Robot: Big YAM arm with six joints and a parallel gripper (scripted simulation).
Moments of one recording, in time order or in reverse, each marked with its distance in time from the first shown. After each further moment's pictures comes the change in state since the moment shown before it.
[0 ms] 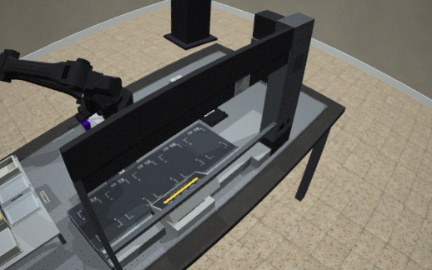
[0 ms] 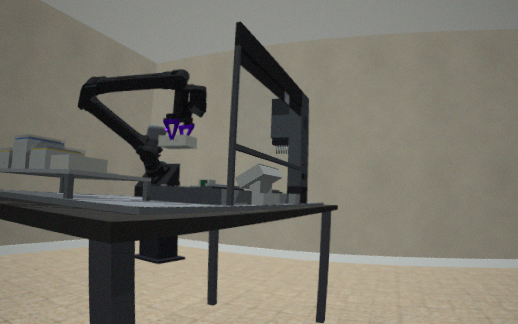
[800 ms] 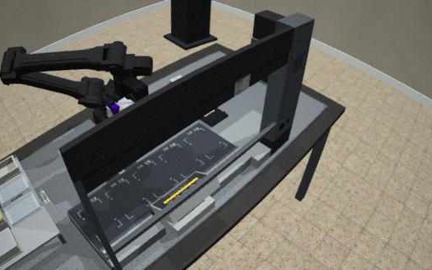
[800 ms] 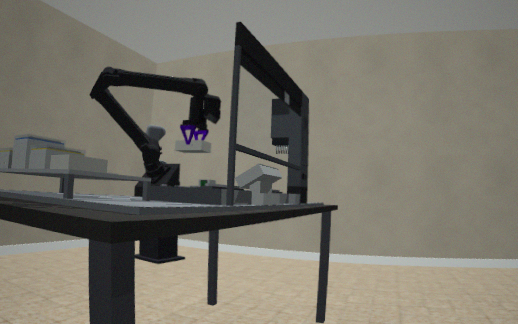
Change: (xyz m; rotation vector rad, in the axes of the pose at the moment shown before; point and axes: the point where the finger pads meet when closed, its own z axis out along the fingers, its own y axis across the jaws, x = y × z) arm -0.003 0.112 0.002 0.006 0.009 -0.001
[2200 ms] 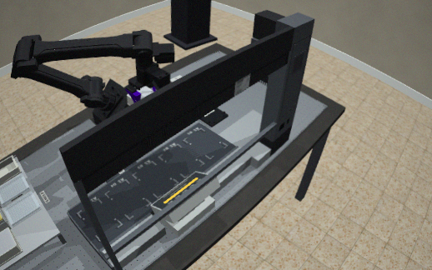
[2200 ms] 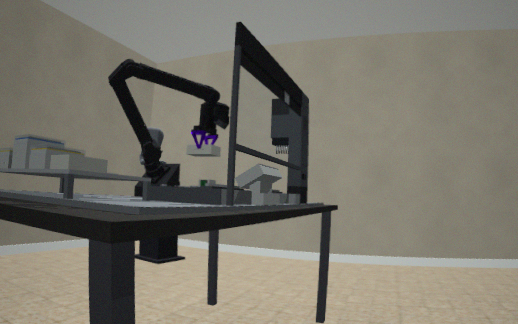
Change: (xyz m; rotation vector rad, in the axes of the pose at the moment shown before) arm 0.001 0.092 0.004 0.009 -0.002 0.025
